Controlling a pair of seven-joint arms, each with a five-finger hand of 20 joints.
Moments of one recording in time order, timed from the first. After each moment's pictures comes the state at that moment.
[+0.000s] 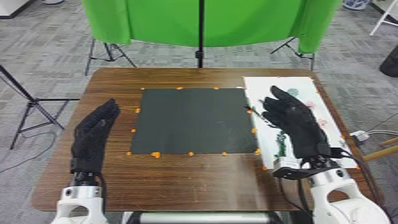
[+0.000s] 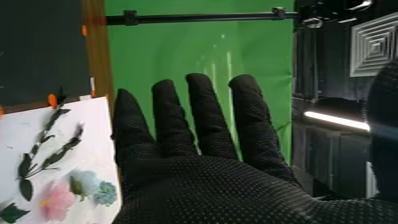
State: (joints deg) left arm 123.7 -73.4 -92.1 -119.3 61.2 5.9 22.3; right arm -119.9 -81.3 97.4 -125.5 -75.1 -12.0 -1.8
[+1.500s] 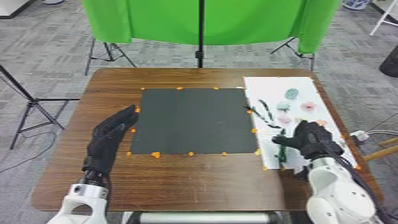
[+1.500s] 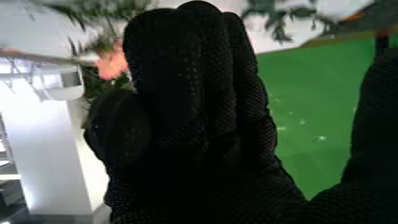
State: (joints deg) left arm 123.4 -72.5 -92.1 -119.6 65.6 -0.5 14.6; right arm -113.5 -67.8 89.1 -119.0 -150.6 -9.0 24.7
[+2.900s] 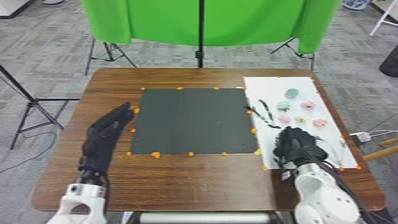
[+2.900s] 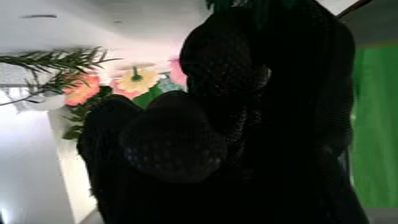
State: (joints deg) left arm 123.2 -72.1 -92.4 -119.5 62.9 1.7 17.1; right arm -114.2 -67.0 84.1 -118.8 -150.3 -6.0 25.1
